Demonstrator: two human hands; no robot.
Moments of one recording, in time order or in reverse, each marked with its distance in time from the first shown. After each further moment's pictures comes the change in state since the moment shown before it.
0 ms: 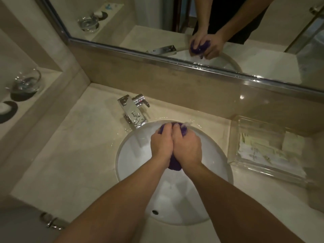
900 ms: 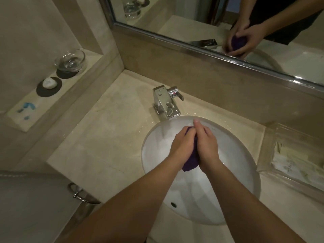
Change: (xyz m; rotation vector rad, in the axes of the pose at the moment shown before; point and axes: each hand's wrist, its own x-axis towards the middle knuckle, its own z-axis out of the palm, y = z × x) left_hand 0.003 -0.011 -0.048 0.160 -0.145 0.041; right_hand -0.011 -0.004 0.036 0.455 -0.264 0.285
